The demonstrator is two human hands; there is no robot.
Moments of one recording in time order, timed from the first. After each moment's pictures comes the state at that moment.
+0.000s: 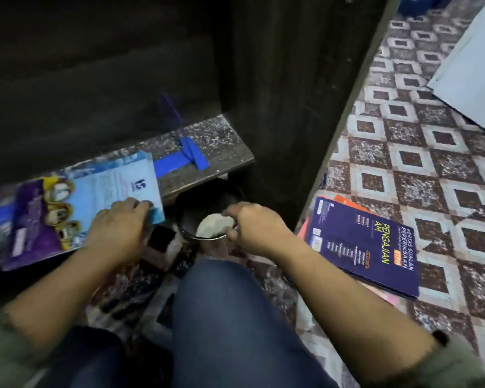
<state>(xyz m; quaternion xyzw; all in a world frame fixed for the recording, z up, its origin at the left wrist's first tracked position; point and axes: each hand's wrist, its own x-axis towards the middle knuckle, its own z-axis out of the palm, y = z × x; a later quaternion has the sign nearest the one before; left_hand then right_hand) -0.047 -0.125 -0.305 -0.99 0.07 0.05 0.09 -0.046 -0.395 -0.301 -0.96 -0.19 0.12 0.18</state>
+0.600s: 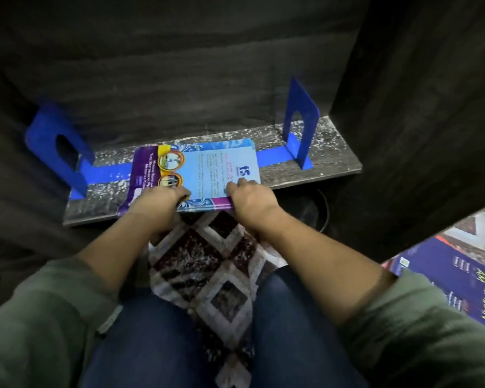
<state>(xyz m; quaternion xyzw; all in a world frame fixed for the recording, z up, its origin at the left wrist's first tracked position) -0.050 0.023 -0.312 -0.99 -0.05 0.16 0.03 0.011 -0.174 -0.330 -0.95 -0.31 0.08 0.01</state>
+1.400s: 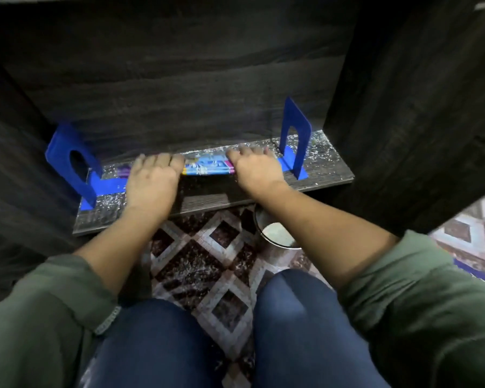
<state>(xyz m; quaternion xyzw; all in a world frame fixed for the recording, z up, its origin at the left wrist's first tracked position) -0.051 0.004 -0.257 -0.97 -0.03 -0.18 0.13 0.037 -0.176 -0.262 -0.96 -0.28 -0.03 -0.01</state>
